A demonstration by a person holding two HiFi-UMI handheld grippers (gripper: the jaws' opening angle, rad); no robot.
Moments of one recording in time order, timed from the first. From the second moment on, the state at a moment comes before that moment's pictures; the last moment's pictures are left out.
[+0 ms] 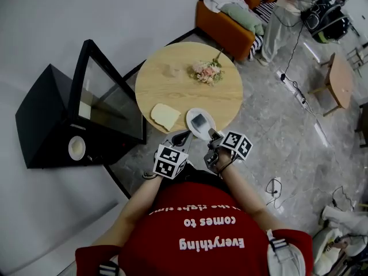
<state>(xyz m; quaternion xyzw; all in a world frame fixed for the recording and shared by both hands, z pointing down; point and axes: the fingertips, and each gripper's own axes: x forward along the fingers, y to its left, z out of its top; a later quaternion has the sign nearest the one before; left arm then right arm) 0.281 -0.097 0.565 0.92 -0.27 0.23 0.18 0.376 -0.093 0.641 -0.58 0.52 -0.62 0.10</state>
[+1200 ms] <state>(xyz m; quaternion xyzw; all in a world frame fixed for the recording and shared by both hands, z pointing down) -0.018 -0.045 0.550 0.73 -0.62 0.11 0.27 0.035 -0.095 0.614 -0.23 0.73 -0.63 -0.12</state>
